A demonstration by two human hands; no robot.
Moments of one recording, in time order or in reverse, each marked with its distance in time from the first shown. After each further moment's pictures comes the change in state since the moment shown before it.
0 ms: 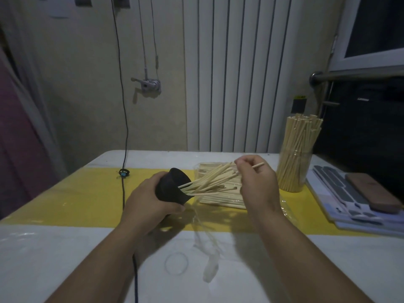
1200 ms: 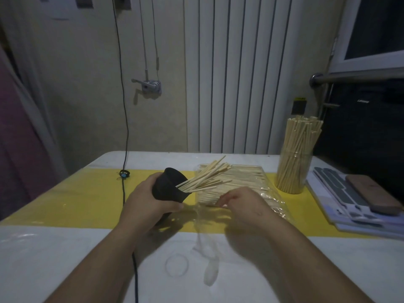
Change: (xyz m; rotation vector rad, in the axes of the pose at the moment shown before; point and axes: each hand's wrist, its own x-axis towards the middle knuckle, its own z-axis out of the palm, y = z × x) left_hand 0.003 -0.005 -0.003 -0.109 0.015 -0.039; right_hand 0.014 0.045 -0.005 -0.642 -0.586 0.130
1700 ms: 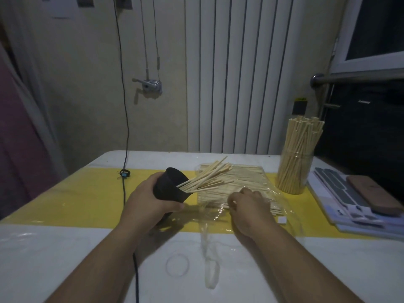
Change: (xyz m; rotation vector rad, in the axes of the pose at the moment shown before) left_hand 0.000 0.000 0.001 -0.005 -0.011 -0.002; right_hand 0.011 0.027 0.014 -0.671 0.199 0.019
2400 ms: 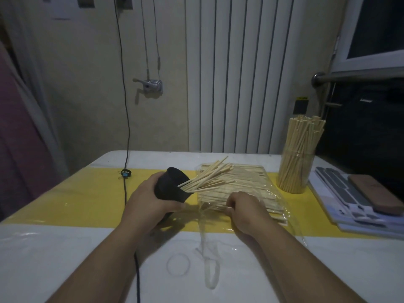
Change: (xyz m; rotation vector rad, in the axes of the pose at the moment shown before) left_hand -0.001 0.000 0.001 0.028 0.023 0.006; right_hand 0.002 -0.002 0.002 0.193 -0.045 0.005
